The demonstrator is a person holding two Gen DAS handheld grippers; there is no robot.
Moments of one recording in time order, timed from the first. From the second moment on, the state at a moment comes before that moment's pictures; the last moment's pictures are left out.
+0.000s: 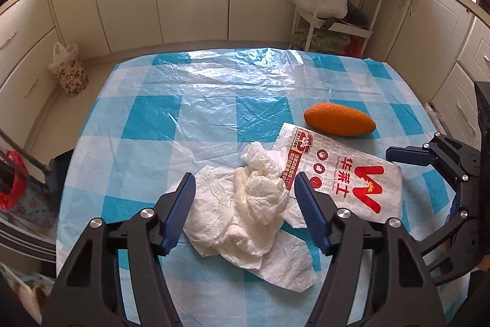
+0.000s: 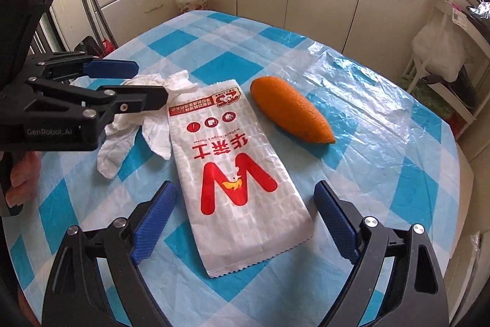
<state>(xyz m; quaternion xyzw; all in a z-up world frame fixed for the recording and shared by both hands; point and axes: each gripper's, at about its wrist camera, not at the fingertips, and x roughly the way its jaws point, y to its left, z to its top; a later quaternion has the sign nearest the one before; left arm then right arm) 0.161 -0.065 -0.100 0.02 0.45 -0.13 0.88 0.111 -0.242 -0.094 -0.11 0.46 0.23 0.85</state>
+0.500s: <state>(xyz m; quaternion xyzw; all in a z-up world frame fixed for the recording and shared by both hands) 0.125 -0.047 -0.064 -0.04 0.42 -0.16 0.89 0.093 -0.257 -0.071 -0.05 0.47 0.23 0.85</state>
